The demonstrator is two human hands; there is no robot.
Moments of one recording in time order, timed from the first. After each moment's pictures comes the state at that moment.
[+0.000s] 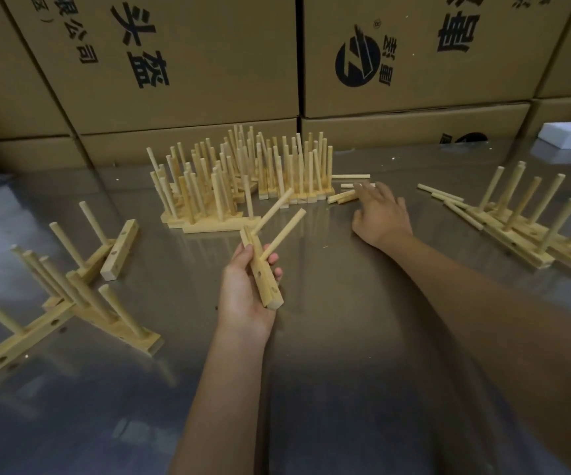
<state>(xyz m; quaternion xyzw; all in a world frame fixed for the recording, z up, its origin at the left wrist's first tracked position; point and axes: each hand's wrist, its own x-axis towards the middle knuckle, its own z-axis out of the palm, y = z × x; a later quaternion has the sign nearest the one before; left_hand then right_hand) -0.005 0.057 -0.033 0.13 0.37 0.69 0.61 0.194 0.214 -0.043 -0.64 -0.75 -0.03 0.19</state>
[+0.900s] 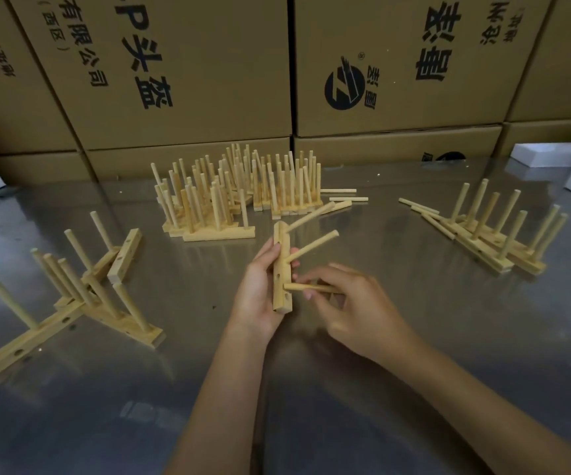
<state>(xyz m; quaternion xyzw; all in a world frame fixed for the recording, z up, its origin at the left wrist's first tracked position) 0.018 0.049 -0.025 0.24 0.34 0.63 0.66 0.171 0.014 -0.024 -0.41 -0.81 0.17 0.39</state>
